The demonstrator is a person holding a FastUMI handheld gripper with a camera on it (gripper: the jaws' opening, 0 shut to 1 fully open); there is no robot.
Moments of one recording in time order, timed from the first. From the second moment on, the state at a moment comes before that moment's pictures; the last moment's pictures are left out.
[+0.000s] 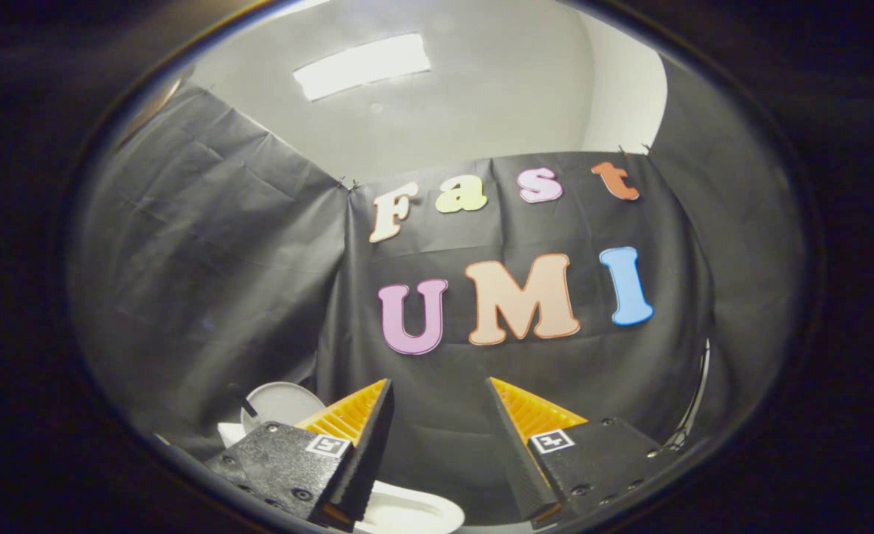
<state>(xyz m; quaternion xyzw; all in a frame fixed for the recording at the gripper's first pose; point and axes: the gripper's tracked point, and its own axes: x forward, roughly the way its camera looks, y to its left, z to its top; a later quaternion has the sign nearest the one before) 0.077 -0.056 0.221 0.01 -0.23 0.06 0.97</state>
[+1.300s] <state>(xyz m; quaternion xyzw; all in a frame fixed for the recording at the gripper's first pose) 0.094 -0.162 0.021 0.10 -0.02 0.09 0.99</state>
